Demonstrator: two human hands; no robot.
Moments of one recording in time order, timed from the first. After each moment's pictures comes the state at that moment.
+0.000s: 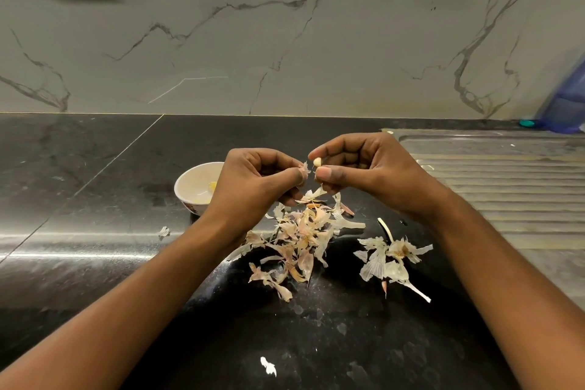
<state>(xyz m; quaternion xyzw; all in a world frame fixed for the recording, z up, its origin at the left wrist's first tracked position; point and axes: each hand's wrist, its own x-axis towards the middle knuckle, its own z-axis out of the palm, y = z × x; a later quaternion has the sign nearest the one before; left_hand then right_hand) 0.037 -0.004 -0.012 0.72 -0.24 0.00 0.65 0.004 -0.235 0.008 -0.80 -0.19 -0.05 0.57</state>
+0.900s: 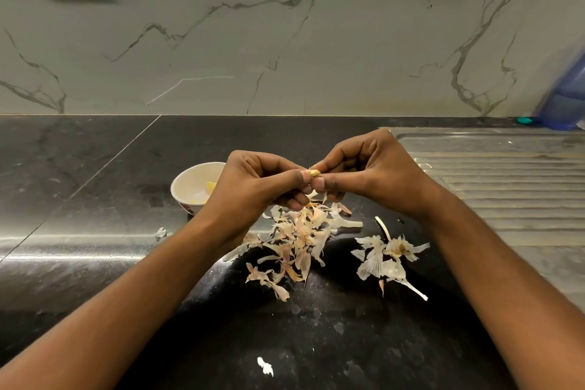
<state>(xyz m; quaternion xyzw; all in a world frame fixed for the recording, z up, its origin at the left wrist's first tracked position) 0.035 -0.003 -0.008 0.68 -0.26 -0.09 0.68 0.006 -0.236 0.009 -0.83 -0.22 -0.09 0.51</state>
